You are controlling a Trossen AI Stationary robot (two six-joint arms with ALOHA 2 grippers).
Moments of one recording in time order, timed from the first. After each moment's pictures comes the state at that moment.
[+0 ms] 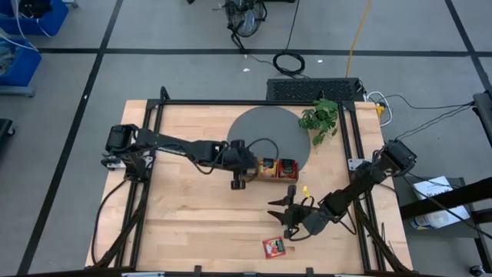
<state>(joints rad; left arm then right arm) -0.04 1.77 1.26 -0.41 -0.15 0.07 0.66 1.71 0.65 0.61 0.82 -0.07</state>
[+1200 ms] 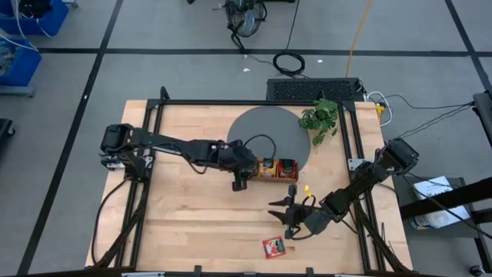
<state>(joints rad) -0.04 1.73 1.25 -0.37 -0.10 -0.06 0.67 1.67 0.65 0.59 0.81 -0.03</state>
